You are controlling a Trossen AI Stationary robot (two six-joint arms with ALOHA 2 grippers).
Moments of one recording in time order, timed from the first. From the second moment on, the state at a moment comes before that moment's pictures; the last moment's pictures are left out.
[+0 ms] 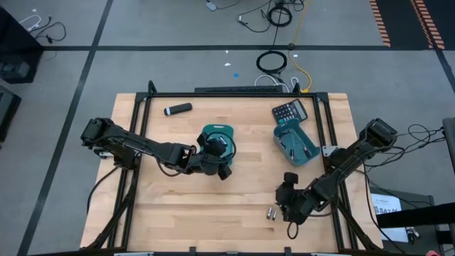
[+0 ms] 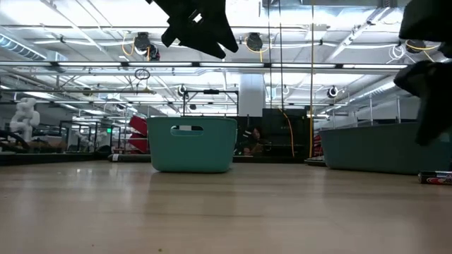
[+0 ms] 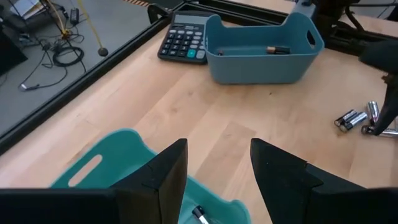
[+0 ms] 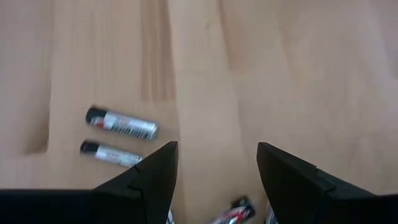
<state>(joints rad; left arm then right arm) -0.25 1.61 1.22 -0.32 -0.66 -0.47 0.76 1.51 0.78 -0.46 0.43 0.80</state>
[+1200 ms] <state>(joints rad) -0.28 1.61 1.22 -0.41 -0.68 -0.52 0.82 1.51 0.88 -0.81 0.03 0.70</state>
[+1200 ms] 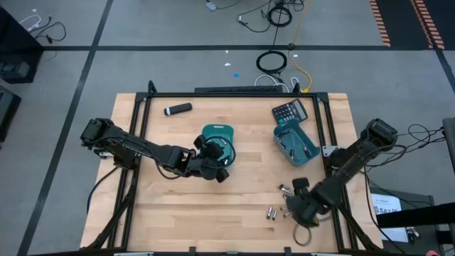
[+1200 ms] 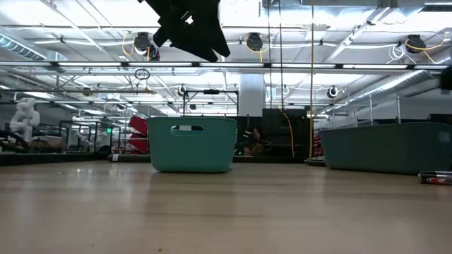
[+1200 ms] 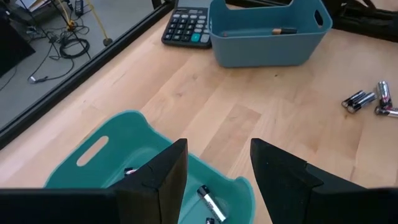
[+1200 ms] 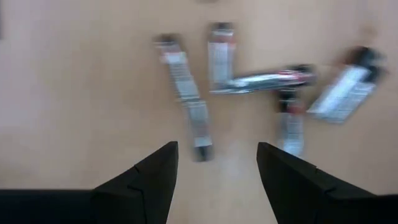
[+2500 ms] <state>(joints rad) -0.30 1.61 1.22 -0.40 -0.65 -0.57 0.88 1.71 0.89 -0.73 0.12 0.76</state>
